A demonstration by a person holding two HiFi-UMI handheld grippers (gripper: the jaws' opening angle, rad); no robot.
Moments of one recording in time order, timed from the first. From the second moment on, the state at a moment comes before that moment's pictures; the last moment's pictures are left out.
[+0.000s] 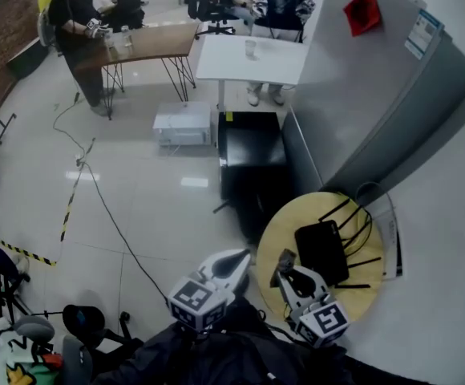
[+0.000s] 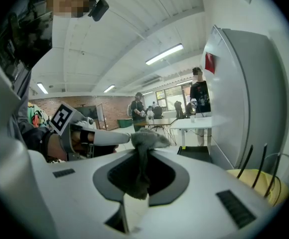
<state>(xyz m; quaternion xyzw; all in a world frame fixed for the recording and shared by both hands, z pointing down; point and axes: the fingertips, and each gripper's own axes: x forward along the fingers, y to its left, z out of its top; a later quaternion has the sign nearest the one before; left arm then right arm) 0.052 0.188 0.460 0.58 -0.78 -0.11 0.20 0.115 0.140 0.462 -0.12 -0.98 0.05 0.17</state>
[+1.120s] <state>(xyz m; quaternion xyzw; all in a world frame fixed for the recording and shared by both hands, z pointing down) -0.046 -0.070 0.496 0.82 -0.51 0.02 0.26 0.032 -0.057 0.522 0.23 -0.94 0.19 0.16</state>
